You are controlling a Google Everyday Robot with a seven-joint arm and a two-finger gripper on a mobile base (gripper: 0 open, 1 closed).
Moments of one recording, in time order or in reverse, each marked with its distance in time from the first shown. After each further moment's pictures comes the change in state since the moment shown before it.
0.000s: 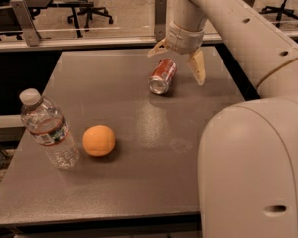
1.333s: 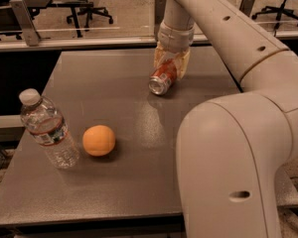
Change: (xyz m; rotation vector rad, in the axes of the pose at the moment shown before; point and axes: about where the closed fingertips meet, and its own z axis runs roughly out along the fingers) arm 0.003 -0.021 0.010 -0.049 0.027 -0.123
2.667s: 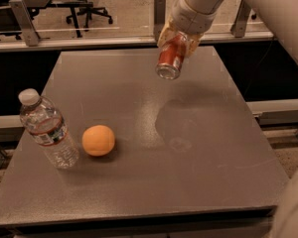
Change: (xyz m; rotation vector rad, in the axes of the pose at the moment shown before) arm -0.024 0.004 -0.097 0.266 0.245 -0.312
